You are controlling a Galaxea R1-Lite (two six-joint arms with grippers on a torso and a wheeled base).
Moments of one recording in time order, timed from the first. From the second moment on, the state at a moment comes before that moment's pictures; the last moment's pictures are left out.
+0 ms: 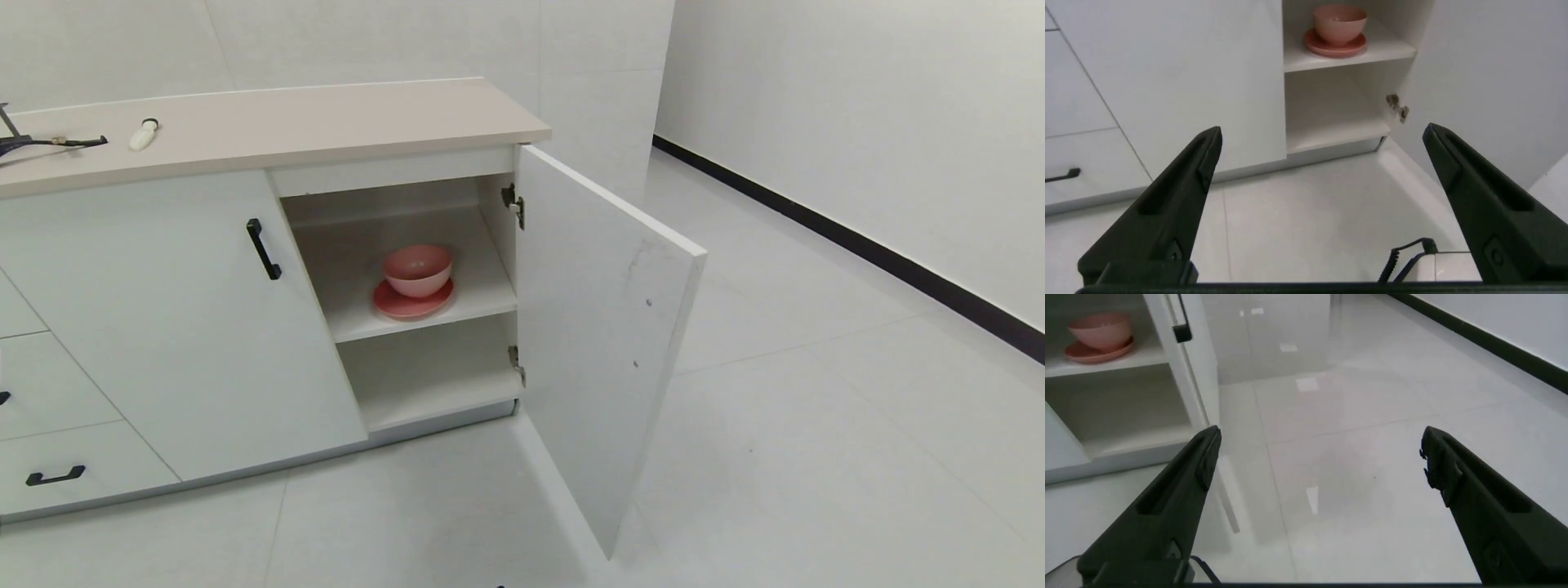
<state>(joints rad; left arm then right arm) 0.00 0.00 0.00 0.00 -0.03 -0.02 -0.01 0.02 0.00 0.00 0.03 0.00</state>
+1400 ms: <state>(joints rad) 0.00 0.00 0.00 0.00 -0.03 -0.02 0.06 0.42 -0.23 -0.53 0.25 -0.09</state>
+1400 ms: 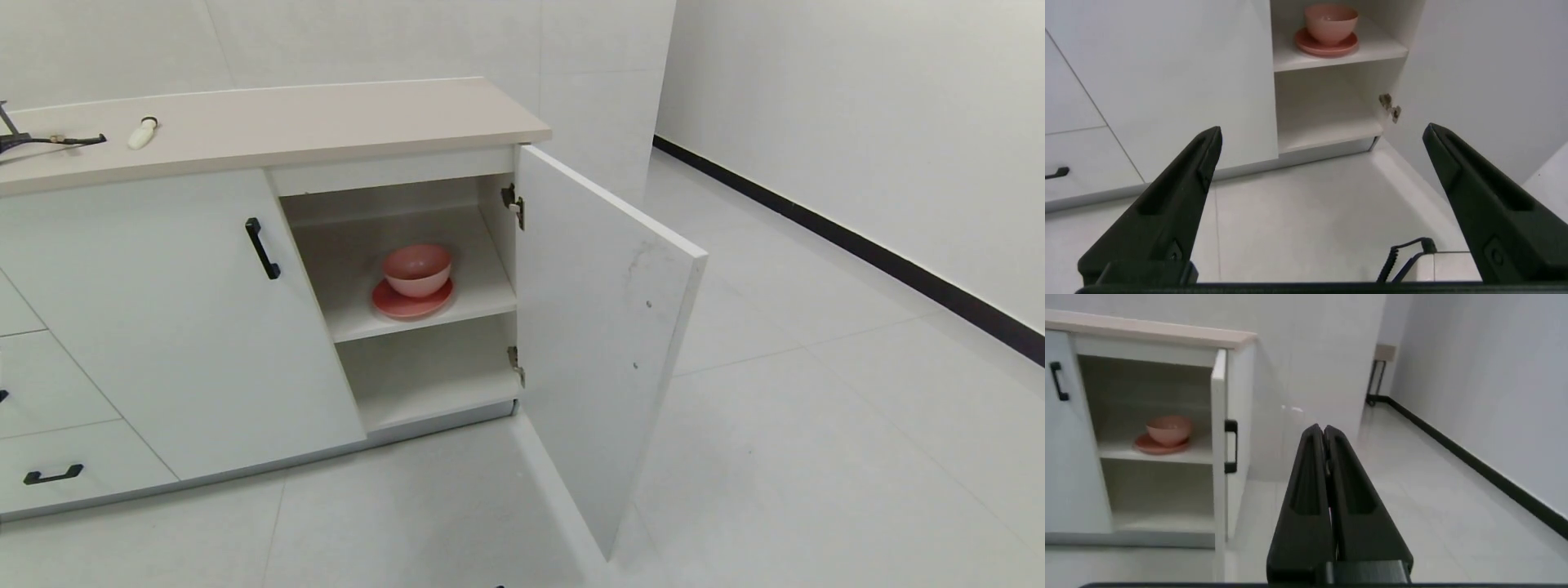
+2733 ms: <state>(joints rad) 0.00 0.00 0.00 0.00 -0.03 -0.03 0.12 1.96 -0.68 -1.52 0.61 -0.11</state>
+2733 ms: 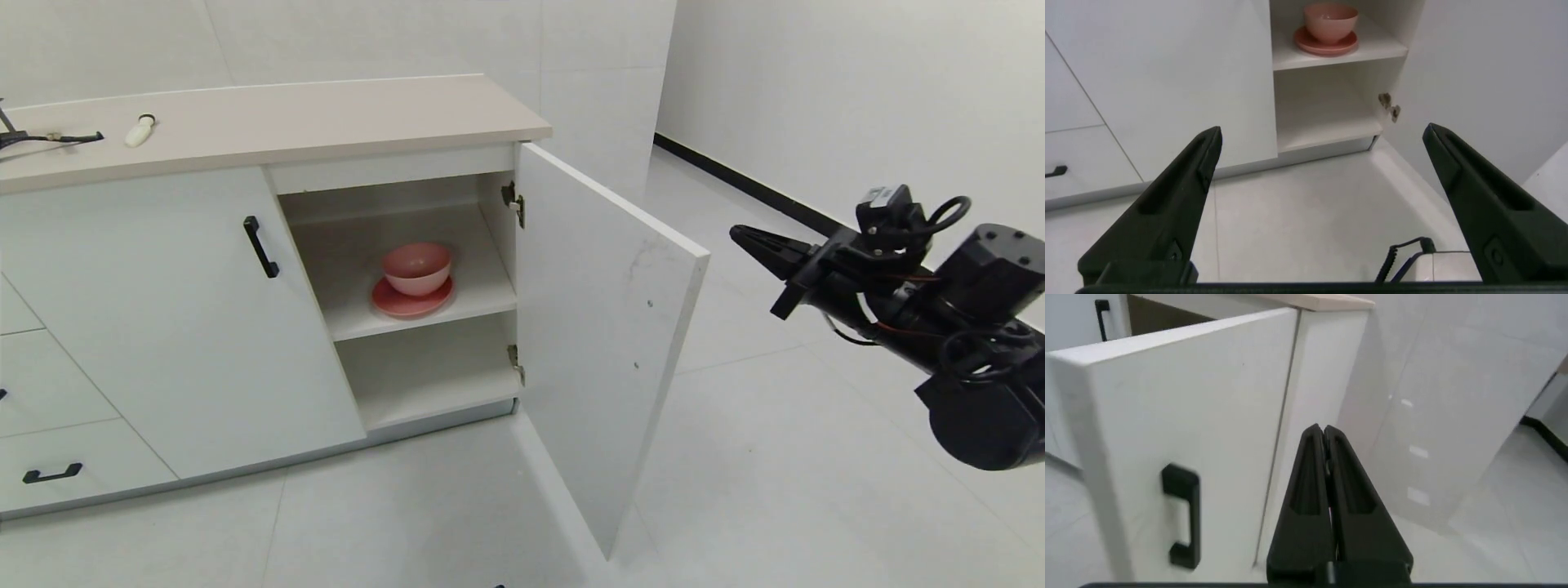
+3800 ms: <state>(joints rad) 0.00 0.00 0.00 0.00 -0.03 -0.04 0.41 2.14 -0.71 -1.52 0.62 -0.11</state>
